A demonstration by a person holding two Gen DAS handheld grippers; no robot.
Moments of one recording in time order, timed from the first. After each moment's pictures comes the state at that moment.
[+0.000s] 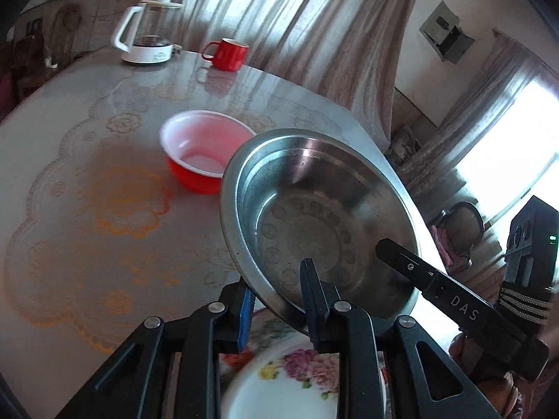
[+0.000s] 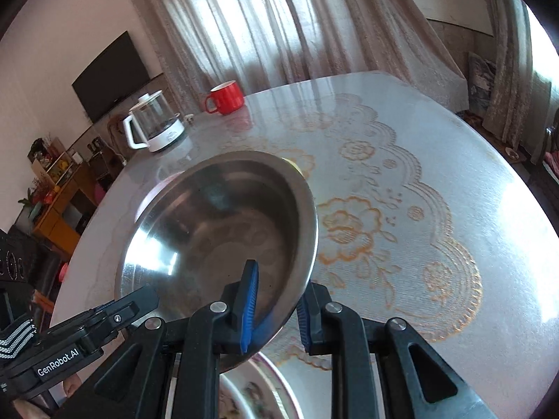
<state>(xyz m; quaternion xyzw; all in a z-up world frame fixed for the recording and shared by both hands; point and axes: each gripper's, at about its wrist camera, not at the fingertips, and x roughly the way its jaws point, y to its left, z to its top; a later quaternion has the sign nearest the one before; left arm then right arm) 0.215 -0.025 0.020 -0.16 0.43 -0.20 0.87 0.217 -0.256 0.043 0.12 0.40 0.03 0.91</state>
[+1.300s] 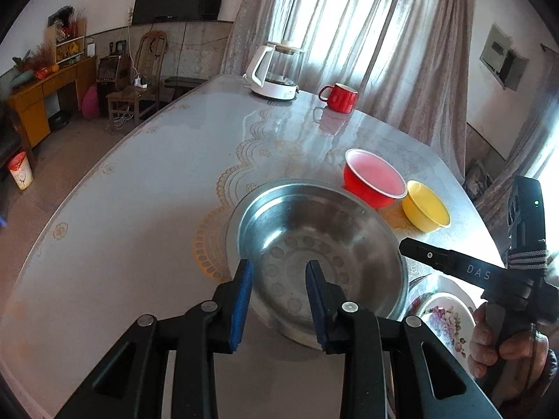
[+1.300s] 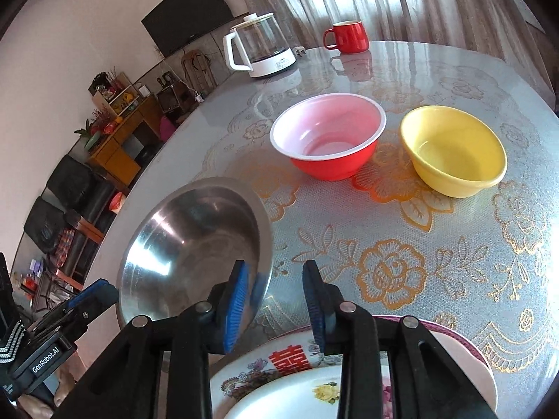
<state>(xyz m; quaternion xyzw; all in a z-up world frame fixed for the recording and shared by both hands) 0.144 0.101 0.023 -0.12 0.38 -0.04 0.92 0.250 -0.129 0.002 0.09 0.47 0.19 0.86</state>
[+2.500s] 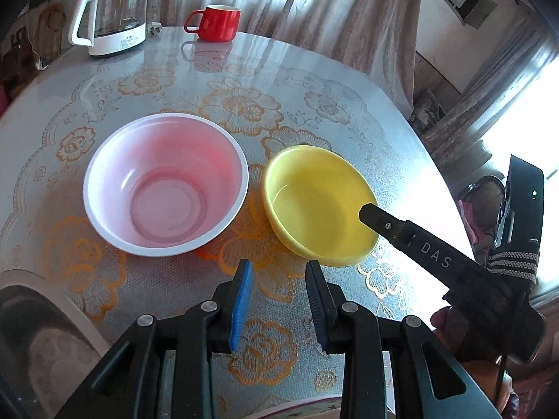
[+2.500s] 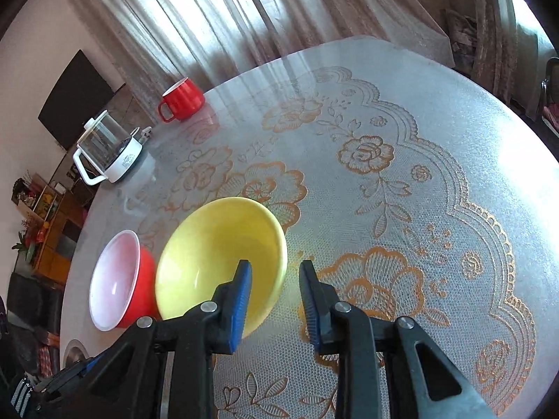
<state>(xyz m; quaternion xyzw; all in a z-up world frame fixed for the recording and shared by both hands) 0.296 -0.085 0.013 -0.09 0.50 -0.19 0.84 0.339 -0.292 -0.002 0.20 0.44 -0.02 0.88</state>
